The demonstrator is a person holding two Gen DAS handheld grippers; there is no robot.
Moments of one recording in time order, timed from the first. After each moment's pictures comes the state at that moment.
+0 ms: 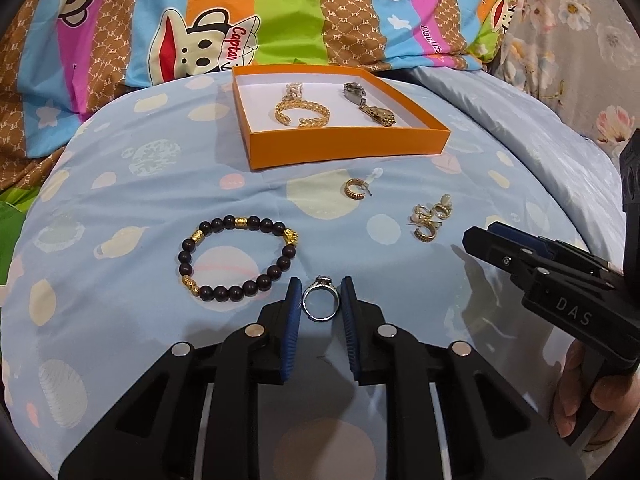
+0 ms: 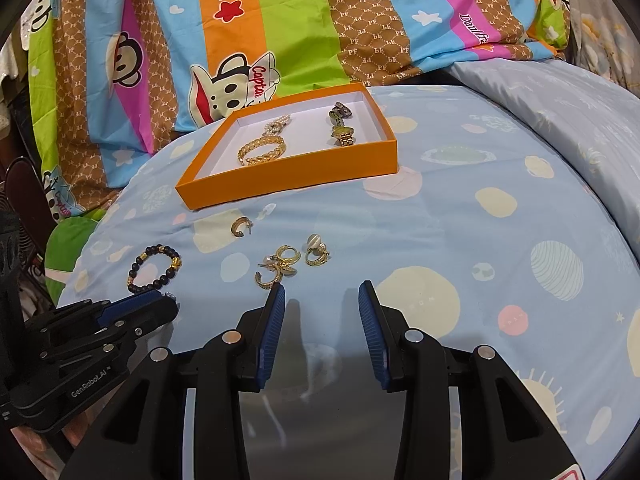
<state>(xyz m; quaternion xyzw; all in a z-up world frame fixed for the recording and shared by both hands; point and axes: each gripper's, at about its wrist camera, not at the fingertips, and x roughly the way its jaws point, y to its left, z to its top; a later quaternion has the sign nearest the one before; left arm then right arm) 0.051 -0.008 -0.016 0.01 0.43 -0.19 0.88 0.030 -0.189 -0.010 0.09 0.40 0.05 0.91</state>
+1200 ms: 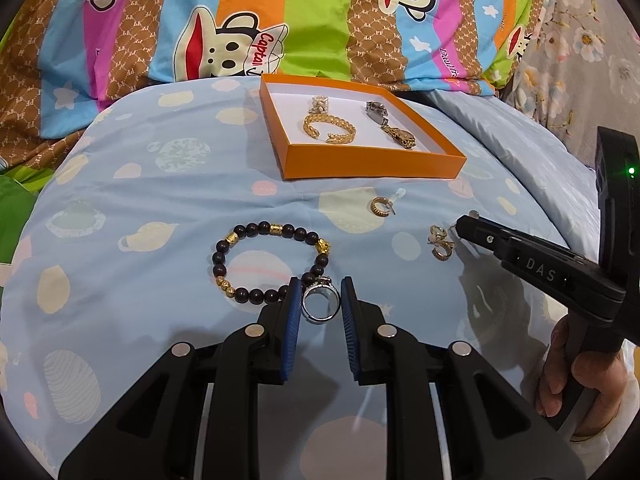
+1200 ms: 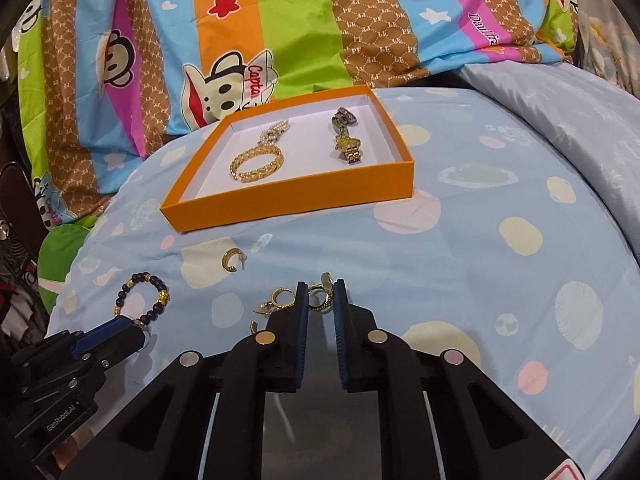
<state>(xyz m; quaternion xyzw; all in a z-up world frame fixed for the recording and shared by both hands) 0.052 0.014 -0.012 -0.04 0.42 -0.17 0.89 0.063 -0.182 -0.010 0.09 0.40 0.04 0.91</state>
